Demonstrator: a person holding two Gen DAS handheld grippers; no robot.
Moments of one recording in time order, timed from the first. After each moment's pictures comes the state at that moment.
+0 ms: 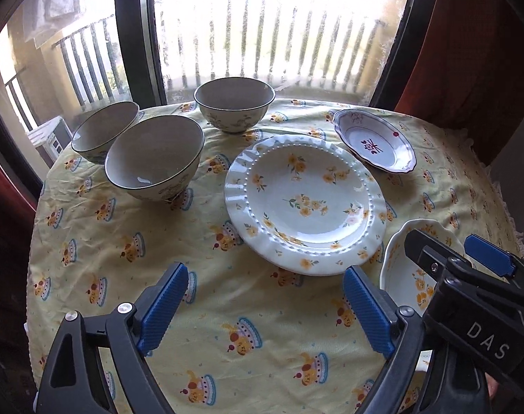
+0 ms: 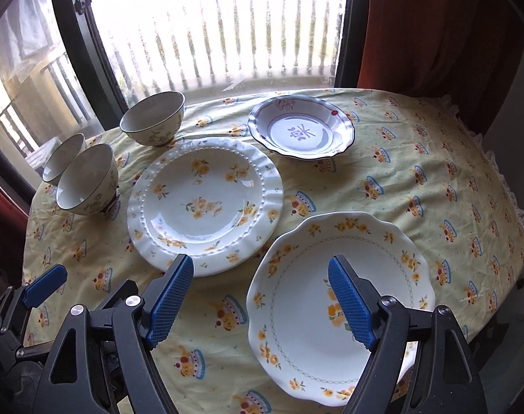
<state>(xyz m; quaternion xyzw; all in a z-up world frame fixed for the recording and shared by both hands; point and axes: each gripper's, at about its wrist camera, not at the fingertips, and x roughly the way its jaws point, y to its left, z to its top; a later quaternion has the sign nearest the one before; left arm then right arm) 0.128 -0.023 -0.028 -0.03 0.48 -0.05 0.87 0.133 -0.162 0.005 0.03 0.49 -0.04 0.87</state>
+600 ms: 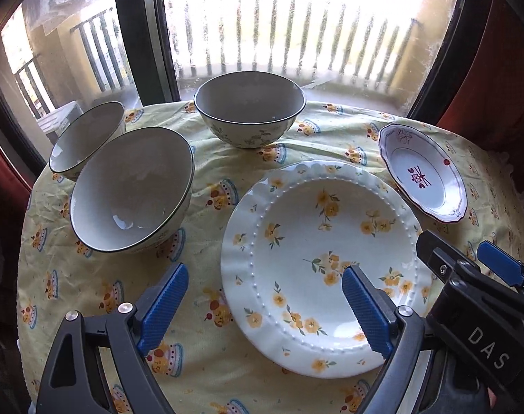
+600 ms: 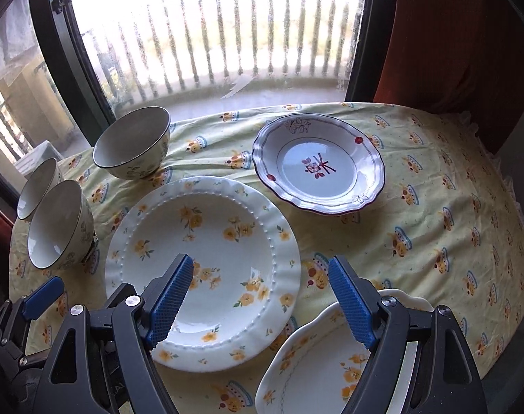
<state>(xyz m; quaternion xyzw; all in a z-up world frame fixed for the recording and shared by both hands) 0.222 -0.036 -0.064 -0.04 0.51 0.02 0.86 0.238 -0.174 -0.031 0.02 0.50 -0.03 0.86</state>
